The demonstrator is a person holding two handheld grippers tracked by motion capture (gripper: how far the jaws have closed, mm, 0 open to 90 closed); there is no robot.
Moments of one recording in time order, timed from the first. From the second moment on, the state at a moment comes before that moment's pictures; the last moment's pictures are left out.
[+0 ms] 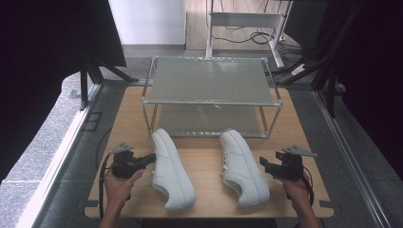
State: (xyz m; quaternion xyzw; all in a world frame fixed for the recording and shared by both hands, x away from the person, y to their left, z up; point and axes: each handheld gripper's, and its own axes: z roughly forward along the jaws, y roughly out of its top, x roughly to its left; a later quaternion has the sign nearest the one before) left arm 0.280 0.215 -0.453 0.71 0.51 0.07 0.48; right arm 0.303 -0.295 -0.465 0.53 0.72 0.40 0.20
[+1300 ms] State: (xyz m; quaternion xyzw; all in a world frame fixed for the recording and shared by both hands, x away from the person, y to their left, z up) left arm 0.308 0.118 -0.439 0.75 0.43 0.05 0.51; right arm 0.303 -0.306 -0.467 0.54 0.71 0.40 0.20
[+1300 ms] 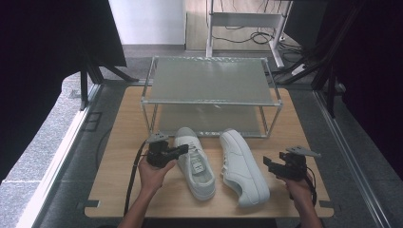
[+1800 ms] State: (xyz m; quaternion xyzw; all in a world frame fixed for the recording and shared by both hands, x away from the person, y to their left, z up) left arm 0.288 0.086 -0.453 0.79 0.40 0.03 0.47; right arm 0.303 -0.304 -0.470 0.54 0.72 0.39 0.20
